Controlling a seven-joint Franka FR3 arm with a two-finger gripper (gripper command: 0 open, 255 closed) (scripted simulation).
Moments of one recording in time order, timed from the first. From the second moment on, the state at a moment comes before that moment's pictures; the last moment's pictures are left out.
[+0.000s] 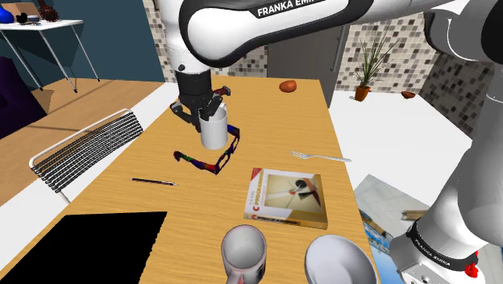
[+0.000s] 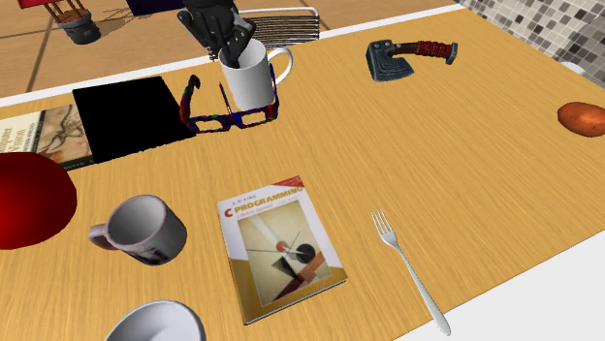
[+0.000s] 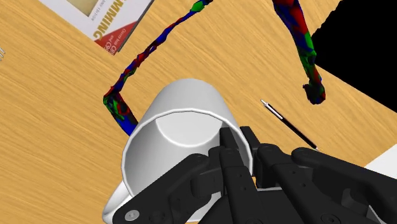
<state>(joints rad) 0.16 0.27 0.47 -1.55 -0.20 1.88 0.80</state>
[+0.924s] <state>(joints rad) 0.25 -0.04 0.57 -1.85 -0.08 1.91 0.98</state>
